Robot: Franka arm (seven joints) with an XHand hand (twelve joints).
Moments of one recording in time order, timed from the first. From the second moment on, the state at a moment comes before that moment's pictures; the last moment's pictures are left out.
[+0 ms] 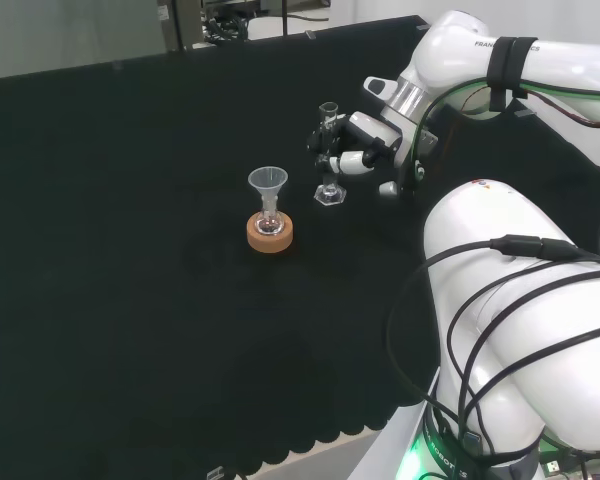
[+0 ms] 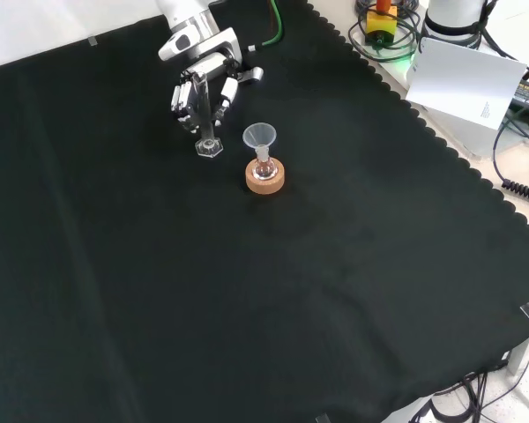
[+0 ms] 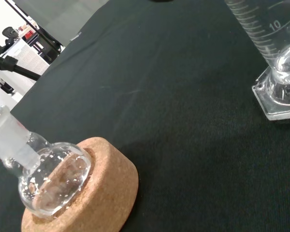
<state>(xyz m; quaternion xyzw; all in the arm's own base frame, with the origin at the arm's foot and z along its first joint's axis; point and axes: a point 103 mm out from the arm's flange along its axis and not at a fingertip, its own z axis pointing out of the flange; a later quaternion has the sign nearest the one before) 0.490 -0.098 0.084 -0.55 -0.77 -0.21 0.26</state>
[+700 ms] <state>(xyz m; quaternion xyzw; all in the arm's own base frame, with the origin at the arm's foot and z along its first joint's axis) 0.488 -0.105 0.091 -0.56 -0.76 -0.22 0.25</state>
